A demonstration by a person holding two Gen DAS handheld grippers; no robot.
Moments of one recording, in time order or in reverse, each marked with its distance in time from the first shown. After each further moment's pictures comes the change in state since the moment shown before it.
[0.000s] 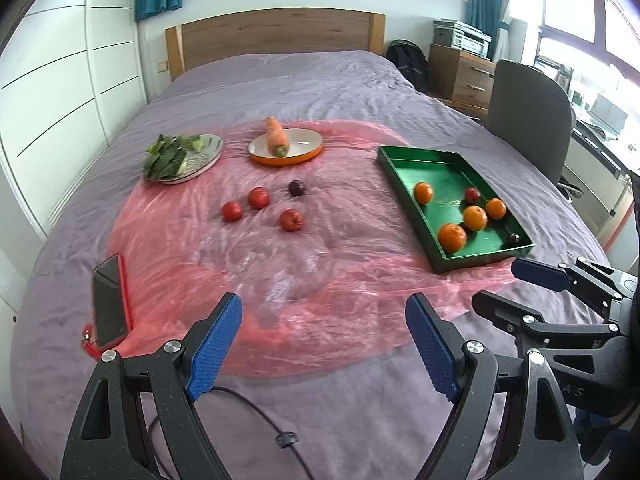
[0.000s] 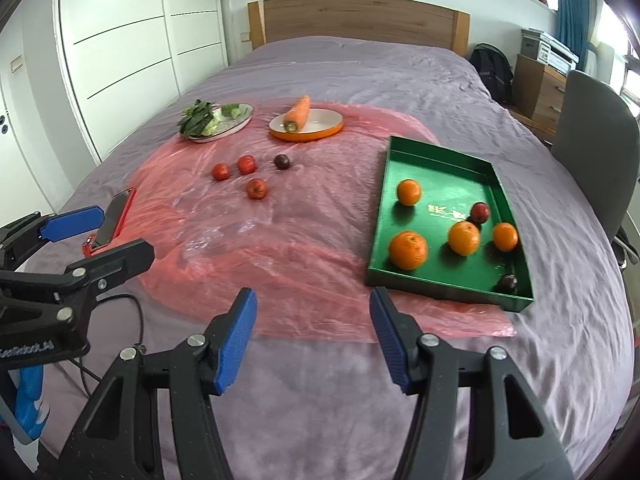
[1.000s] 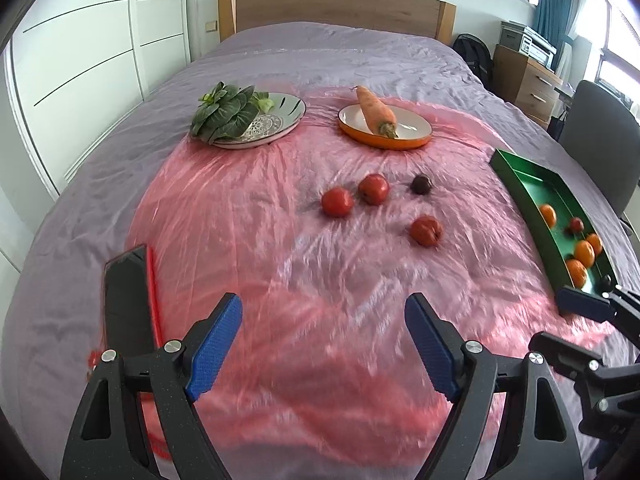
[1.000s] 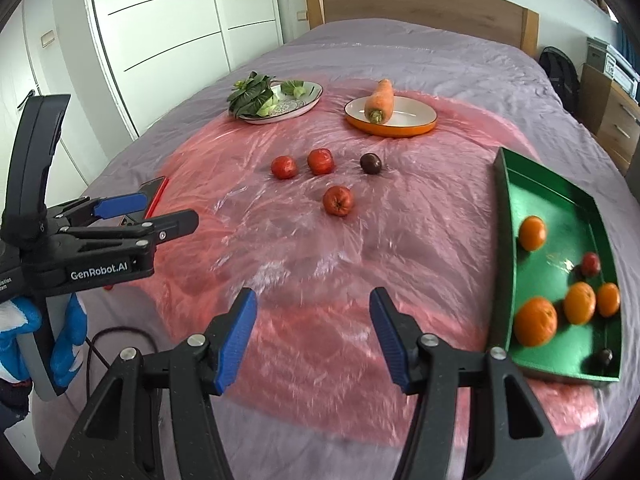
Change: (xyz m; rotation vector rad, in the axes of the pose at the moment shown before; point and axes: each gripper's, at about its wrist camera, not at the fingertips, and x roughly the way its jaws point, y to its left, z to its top) left arm 0.113 0.127 0.021 -0.131 0.074 0.094; right arm 0.112 0.062 0.052 -0.093 0.060 0.173
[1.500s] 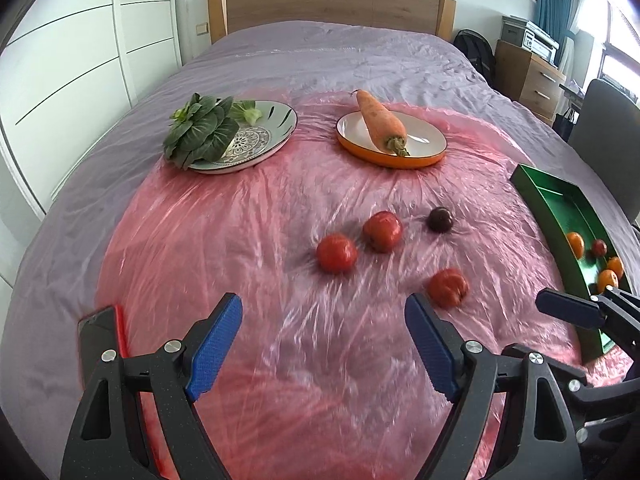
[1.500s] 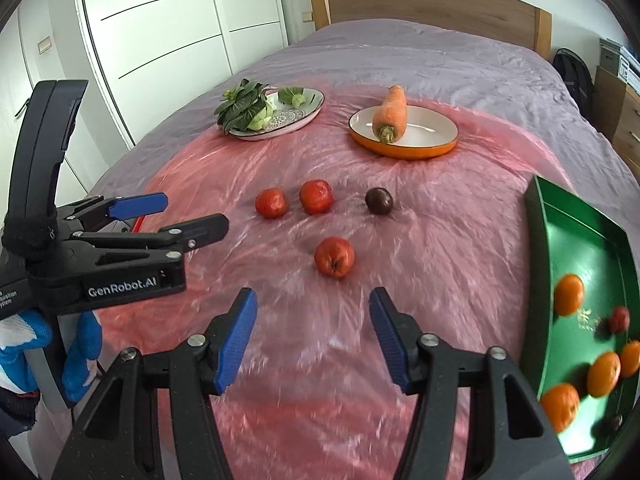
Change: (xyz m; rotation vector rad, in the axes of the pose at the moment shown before) left arm 0.059 -0.004 0.047 0.026 0.004 0.004; right arm 0.059 -0.016 0.051 -0.009 -0.013 0.036
